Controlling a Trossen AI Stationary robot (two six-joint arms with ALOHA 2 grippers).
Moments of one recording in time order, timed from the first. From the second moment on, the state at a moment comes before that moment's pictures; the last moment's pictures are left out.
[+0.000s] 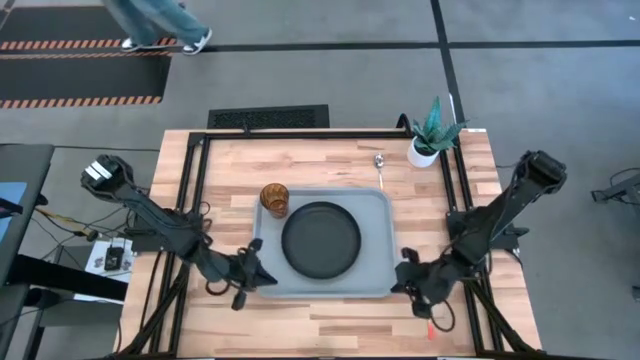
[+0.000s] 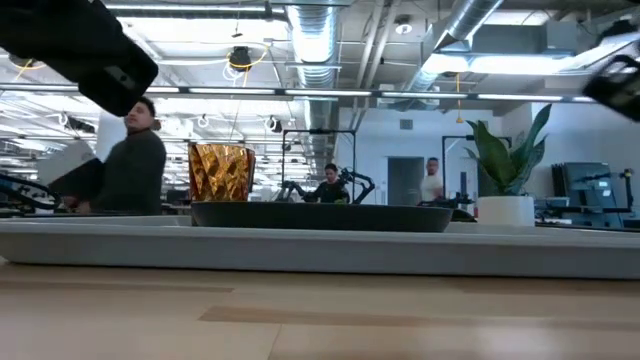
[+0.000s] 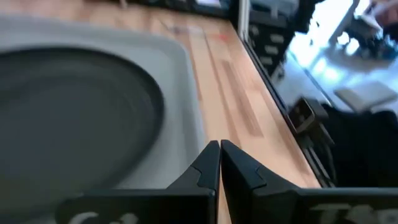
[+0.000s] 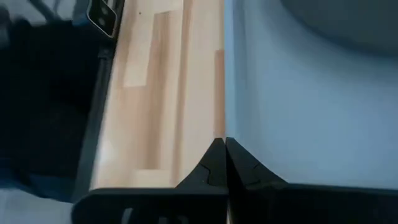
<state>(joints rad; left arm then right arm) -0.65 1.24 0.44 0.38 -0.37 -0.42 0.78 1.28 0.68 -0.25 0.27 0.80</state>
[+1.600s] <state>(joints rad) -0.65 1.09 0.28 0.45 -0.55 -0.34 0.98 1.65 0.86 -0.68 0.01 2.04</state>
